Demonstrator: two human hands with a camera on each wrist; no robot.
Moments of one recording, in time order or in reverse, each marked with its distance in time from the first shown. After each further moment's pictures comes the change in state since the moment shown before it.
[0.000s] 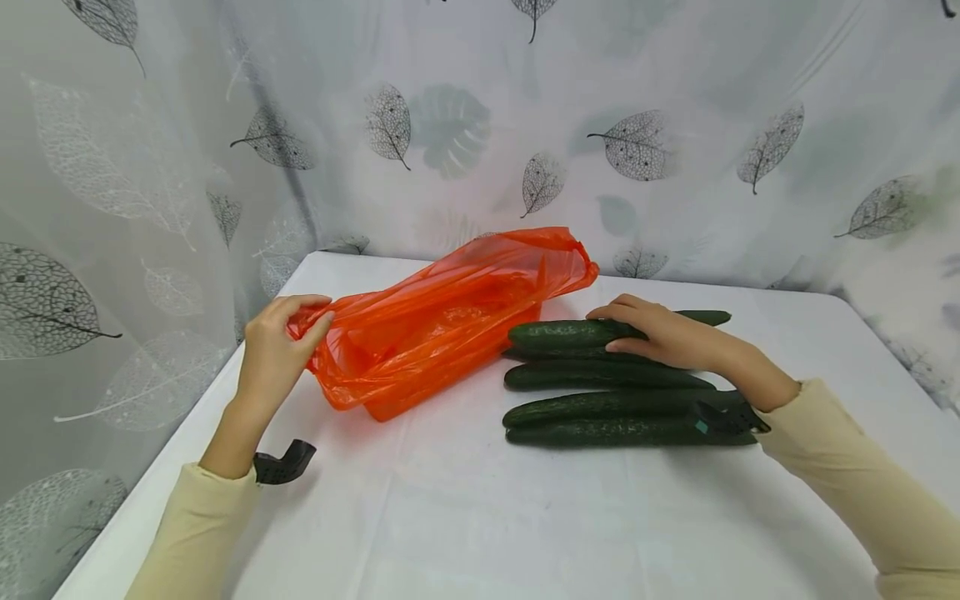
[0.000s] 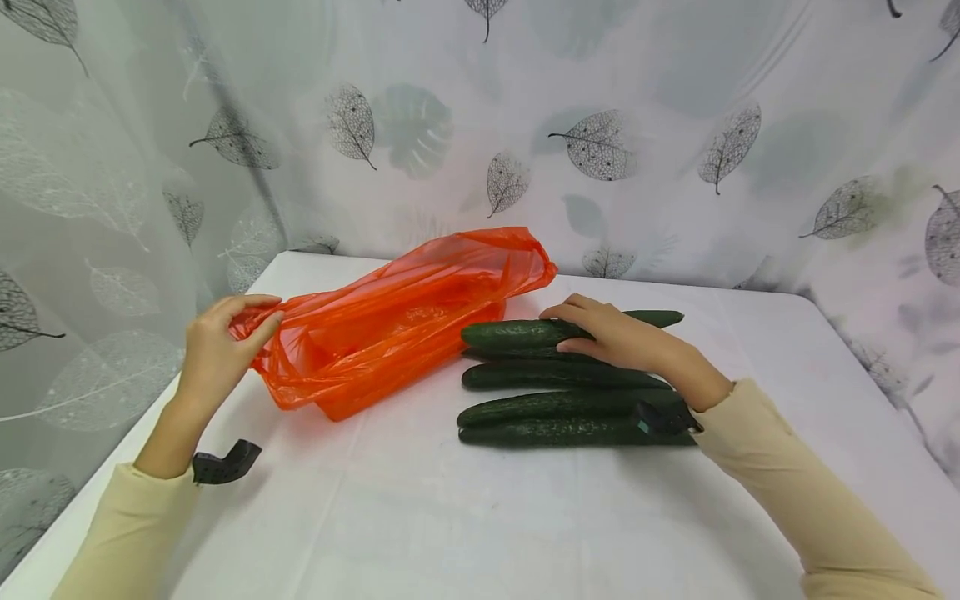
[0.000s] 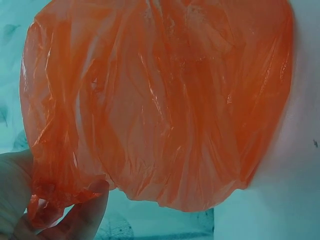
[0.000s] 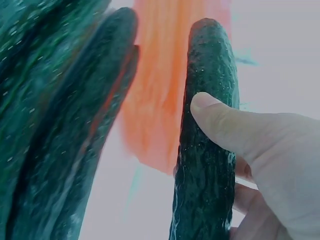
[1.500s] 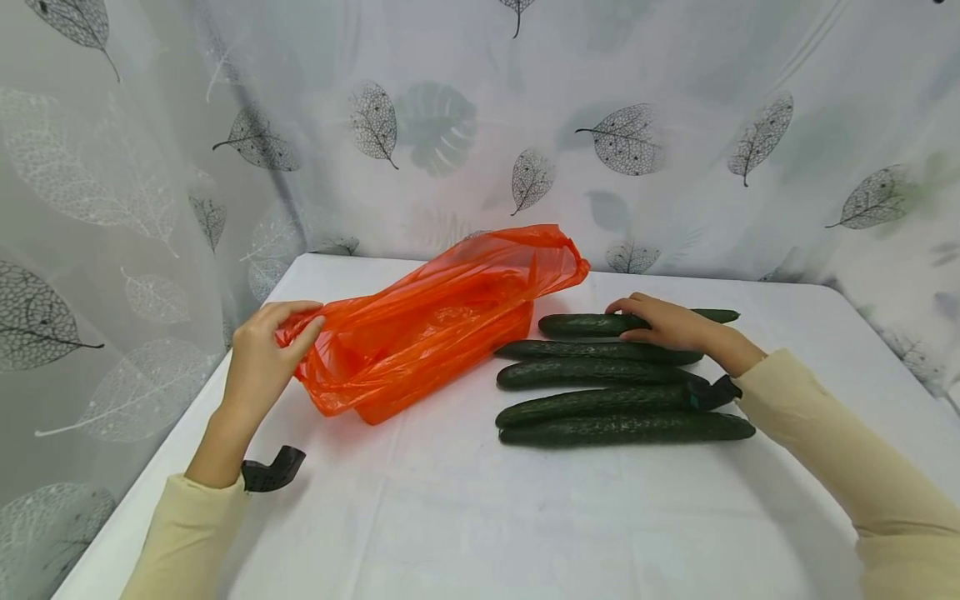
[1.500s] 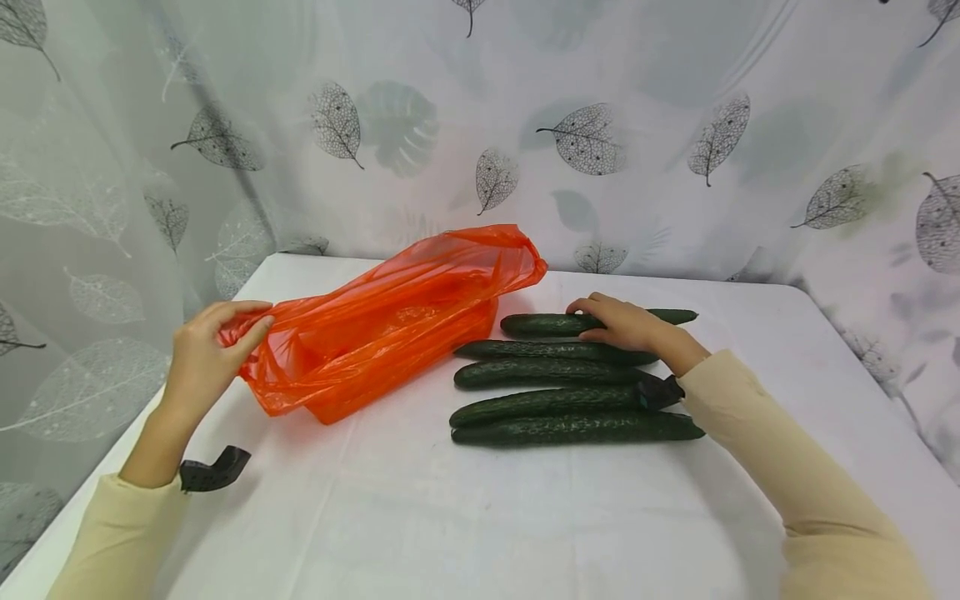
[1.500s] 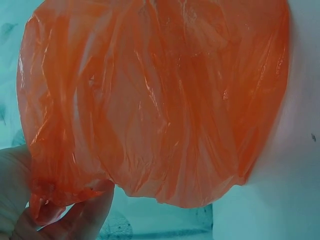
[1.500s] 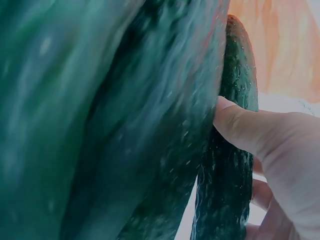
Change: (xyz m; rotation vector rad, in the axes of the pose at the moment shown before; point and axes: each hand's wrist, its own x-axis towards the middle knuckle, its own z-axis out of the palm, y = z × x) left_hand -0.001 -0.002 0.000 0.018 -0.058 0.017; right_hand -0.011 0.081 0.021 -0.008 -0.092 0.213
